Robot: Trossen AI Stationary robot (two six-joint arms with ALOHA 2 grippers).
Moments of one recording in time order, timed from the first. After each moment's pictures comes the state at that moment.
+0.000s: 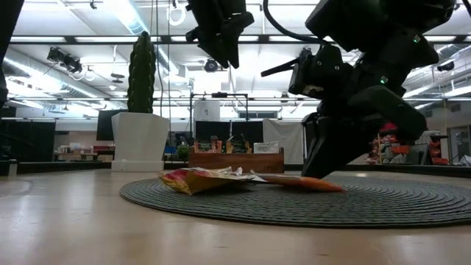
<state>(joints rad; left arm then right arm) 0.11 1.77 1.69 -0.86 -0.60 -0.30 0.31 1.78 0.82 -0.02 0.17 0.20</state>
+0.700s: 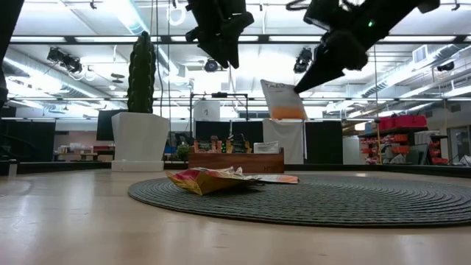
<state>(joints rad) 0.11 1.77 1.69 -0.86 -0.60 -0.30 0.18 1.35 0.82 -0.25 0.57 -0.01</state>
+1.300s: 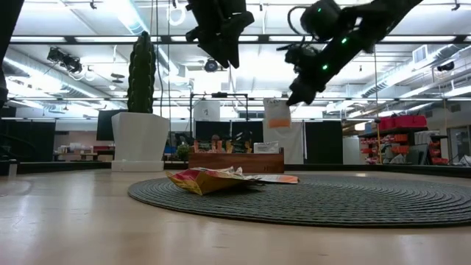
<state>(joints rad) 0.11 1.77 1.69 -0.86 -0.60 -0.30 -0.35 1.41 0.82 0.02 0.50 -0.37</state>
